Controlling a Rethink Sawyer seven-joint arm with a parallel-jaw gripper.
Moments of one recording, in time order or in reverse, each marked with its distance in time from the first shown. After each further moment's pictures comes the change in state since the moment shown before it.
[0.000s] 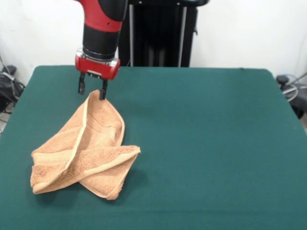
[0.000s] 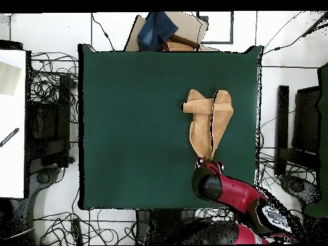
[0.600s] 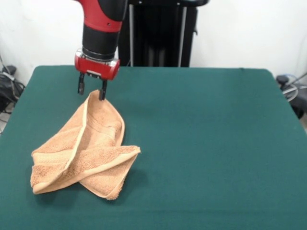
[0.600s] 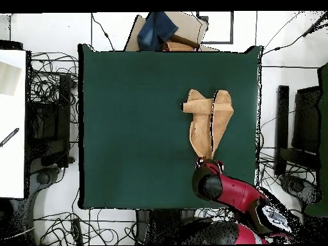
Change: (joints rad) arm 0.000 0.002 0.000 -0.004 0.000 0.000 0.000
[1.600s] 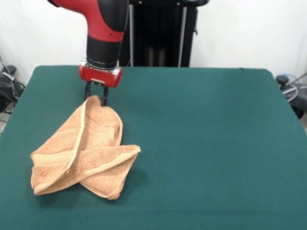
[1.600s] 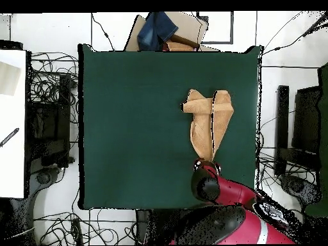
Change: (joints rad) arm -0.034 0.084 0.015 -0.006 -0.027 -0.106 0.000
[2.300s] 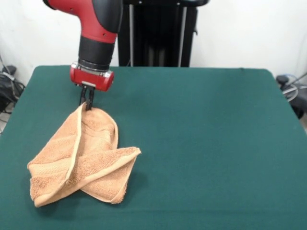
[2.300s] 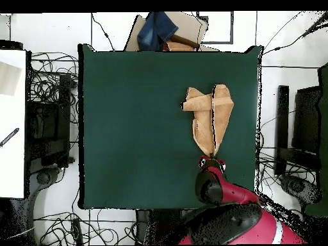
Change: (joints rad) arm -0.044 0.028 0.007 0.000 -0.013 -0.166 0.000
